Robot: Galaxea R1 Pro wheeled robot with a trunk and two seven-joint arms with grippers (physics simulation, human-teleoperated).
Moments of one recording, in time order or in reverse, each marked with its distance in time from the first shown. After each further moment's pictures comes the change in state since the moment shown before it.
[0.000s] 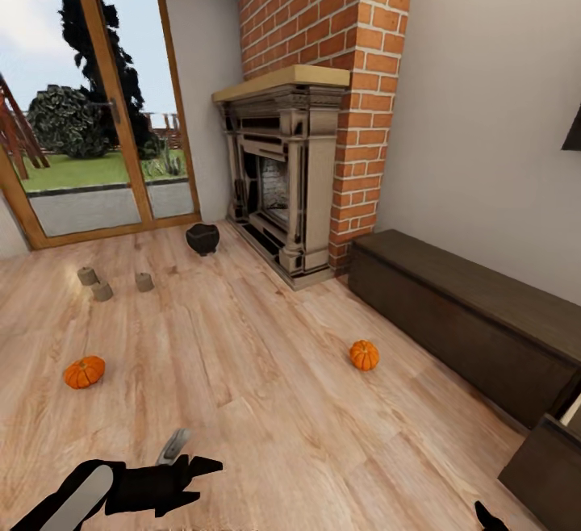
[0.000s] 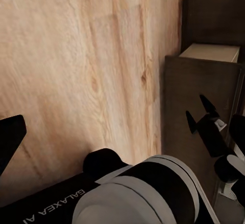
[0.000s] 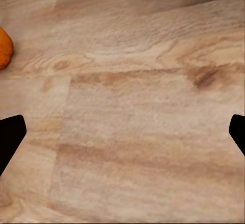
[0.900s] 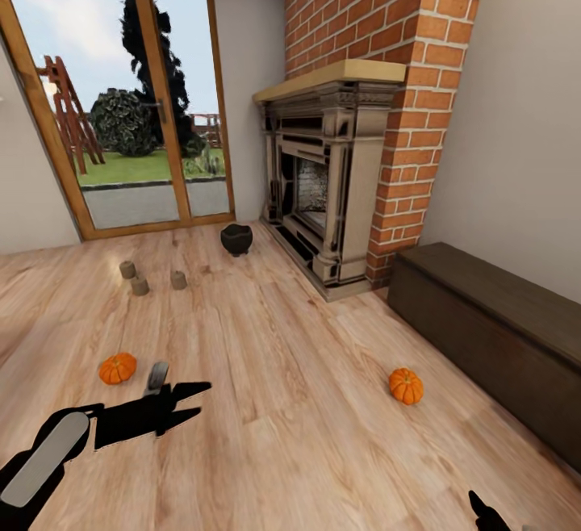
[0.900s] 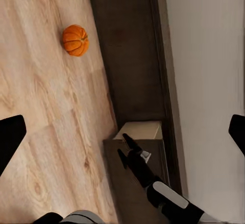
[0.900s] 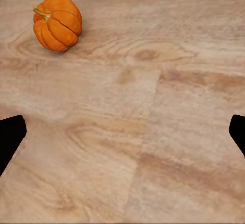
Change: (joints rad) left arm -0.014 0.034 0.241 -0.299 0.118 0.096 0.000; right arm -0.005 0.002 0.021 -0.031 -0.009 0.023 0.017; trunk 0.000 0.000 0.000
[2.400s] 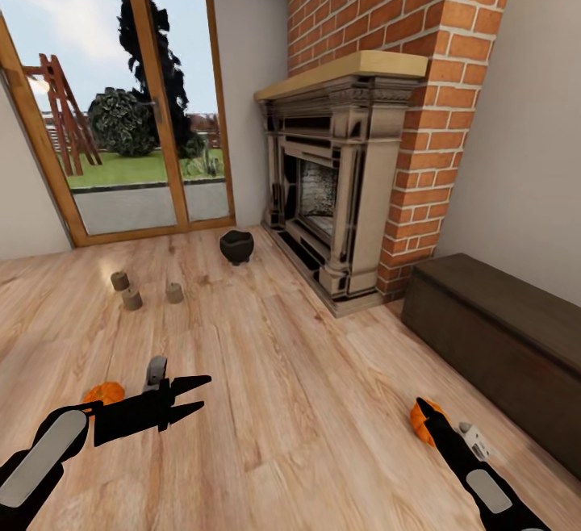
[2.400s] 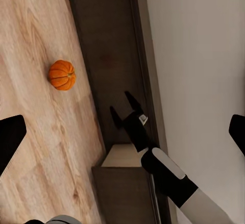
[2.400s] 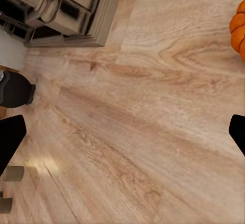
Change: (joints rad) left arm 0.007 0.004 0.002 -0.035 0.069 0.003 0.000; right arm -0.182 0.070 -0.006 -0.151 -0.010 0.218 0.066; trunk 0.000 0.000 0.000
